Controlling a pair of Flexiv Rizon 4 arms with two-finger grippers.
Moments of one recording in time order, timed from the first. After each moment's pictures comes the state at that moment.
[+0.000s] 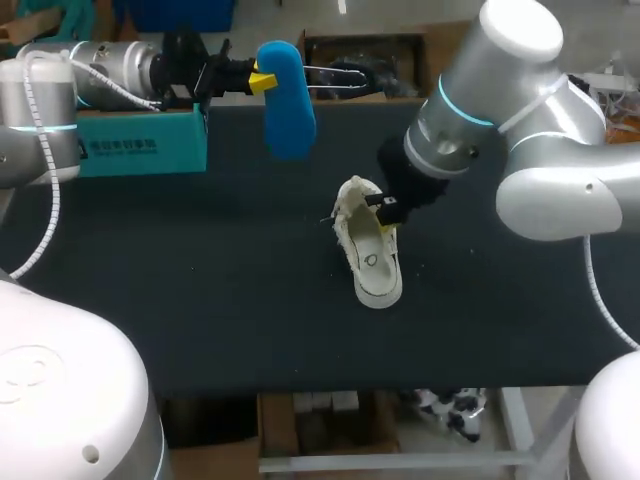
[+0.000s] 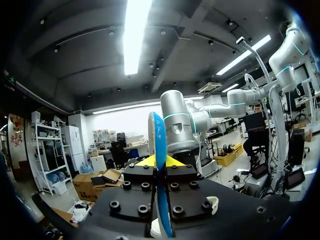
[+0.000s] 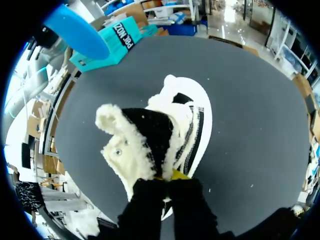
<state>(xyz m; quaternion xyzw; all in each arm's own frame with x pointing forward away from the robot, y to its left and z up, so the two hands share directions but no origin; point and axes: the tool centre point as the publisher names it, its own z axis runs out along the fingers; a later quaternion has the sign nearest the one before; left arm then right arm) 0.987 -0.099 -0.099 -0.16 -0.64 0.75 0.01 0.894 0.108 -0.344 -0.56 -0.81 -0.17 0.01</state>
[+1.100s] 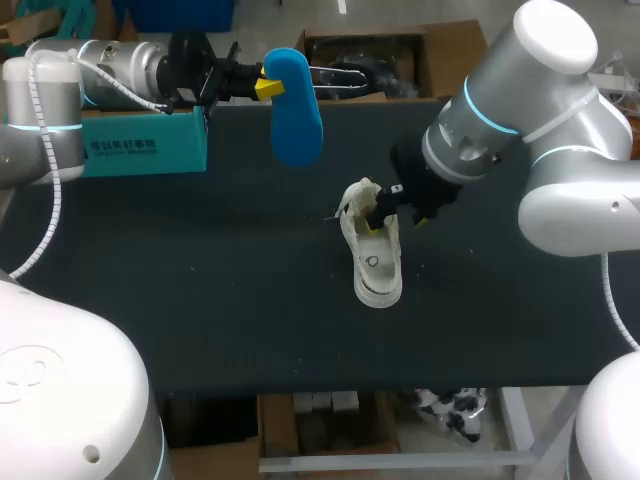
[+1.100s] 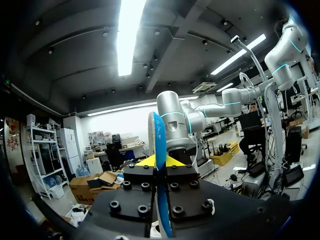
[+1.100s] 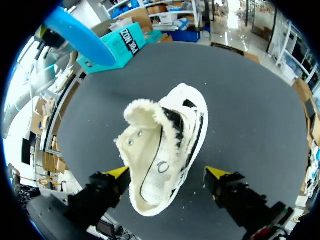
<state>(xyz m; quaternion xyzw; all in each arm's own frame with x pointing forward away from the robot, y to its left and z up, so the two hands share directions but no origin) 0.970 -0.109 -0.096 -0.18 -0.63 0.75 0.02 0.887 0.095 -0.332 -0.54 -0.82 -0.20 -0.01</state>
